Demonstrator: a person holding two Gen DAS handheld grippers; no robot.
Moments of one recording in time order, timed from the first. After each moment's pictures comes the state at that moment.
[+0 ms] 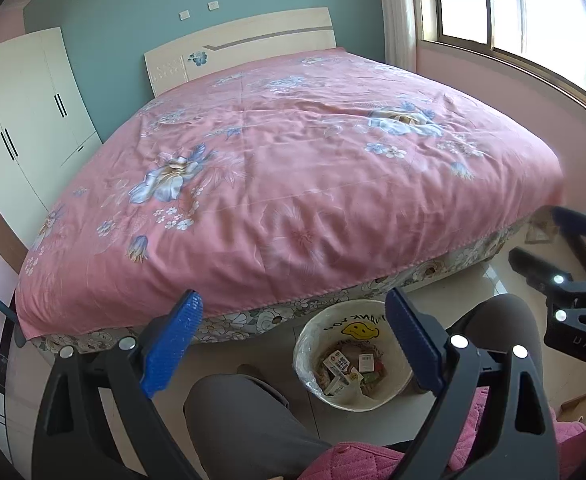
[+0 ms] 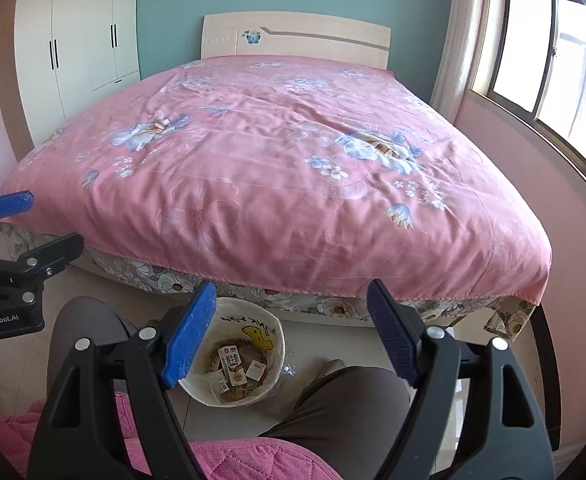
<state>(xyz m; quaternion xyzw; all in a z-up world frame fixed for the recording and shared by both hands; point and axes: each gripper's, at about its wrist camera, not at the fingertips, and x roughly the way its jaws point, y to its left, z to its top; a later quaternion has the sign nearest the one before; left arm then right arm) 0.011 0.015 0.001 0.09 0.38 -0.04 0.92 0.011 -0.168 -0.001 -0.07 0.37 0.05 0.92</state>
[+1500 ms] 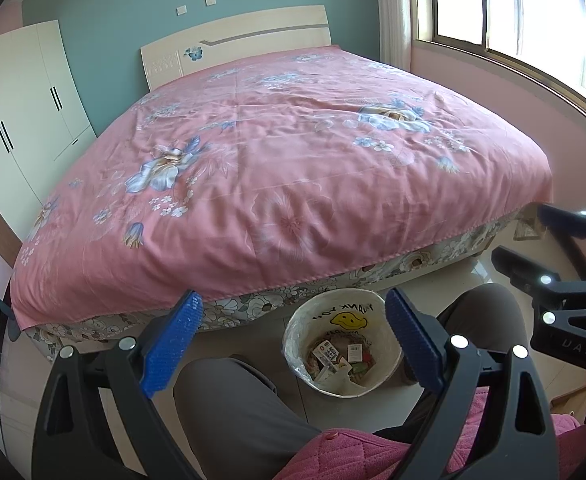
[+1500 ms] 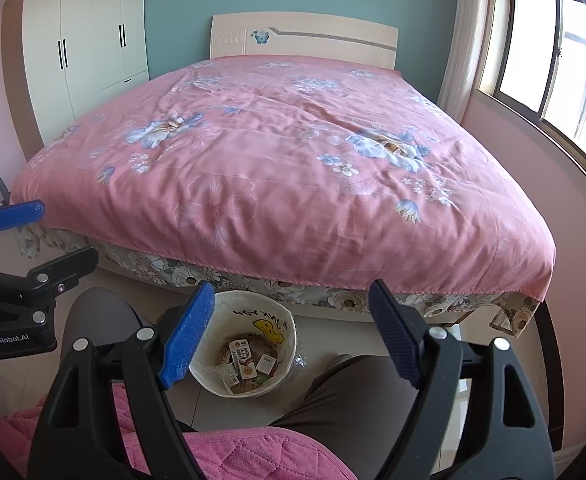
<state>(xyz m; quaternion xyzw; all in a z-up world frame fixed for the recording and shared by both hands) -0.012 0.012 0.005 0.08 0.39 -0.04 0.92 -0.009 -0.161 0.006 -0.06 0.38 0.07 0.92</state>
